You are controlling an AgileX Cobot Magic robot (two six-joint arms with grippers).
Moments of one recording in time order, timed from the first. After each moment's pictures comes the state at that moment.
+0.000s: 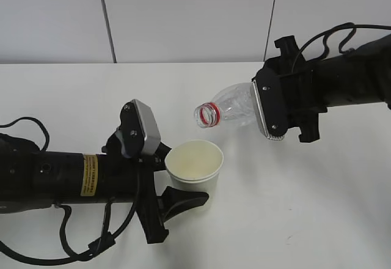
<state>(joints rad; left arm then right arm) -0.50 1.89 -0.65 0.95 -0.87 -0.37 0.32 1.66 -0.95 -1.84 -0.07 0.23</state>
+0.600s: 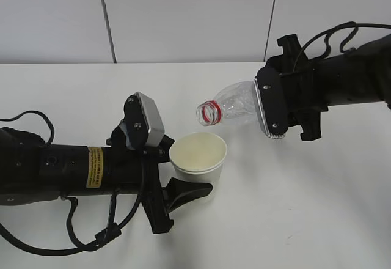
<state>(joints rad) -0.50 1.91 -0.69 0.95 -0.87 -0.37 0.32 1.66 -0.95 -1.84 -0.04 0.23</state>
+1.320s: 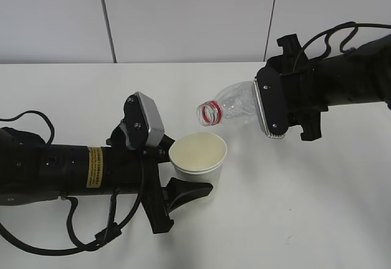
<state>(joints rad) -0.50 1.91 -0.69 0.95 -0.87 -0.37 0.32 1.66 -0.95 -1.84 -0.04 0.23</state>
